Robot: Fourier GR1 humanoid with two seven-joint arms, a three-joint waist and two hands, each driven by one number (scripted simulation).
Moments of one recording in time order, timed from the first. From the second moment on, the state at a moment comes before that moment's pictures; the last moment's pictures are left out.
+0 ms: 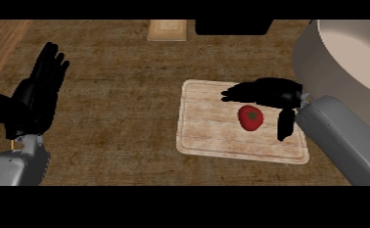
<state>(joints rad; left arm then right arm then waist) -0.19 0.32 0.02 -1.66 0.18 0.22 0.23 -0.65 -0.53 0.58 -1.08 0.65 0.49 -0.60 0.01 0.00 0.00</state>
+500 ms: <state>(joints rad) -0.21 0.28 0.04 -1.63 0.15 0.20 0.23 -0.67 -0.41 0.52 -0.91 0.81 0.44 -0.65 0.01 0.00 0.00</state>
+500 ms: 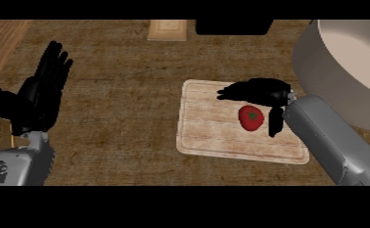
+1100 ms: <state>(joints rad) -0.21 0.26 0.06 -1.64 0.12 0.19 0.24 -0.67 -0.37 0.51 -0.86 0.94 0.32 -0.80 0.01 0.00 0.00</state>
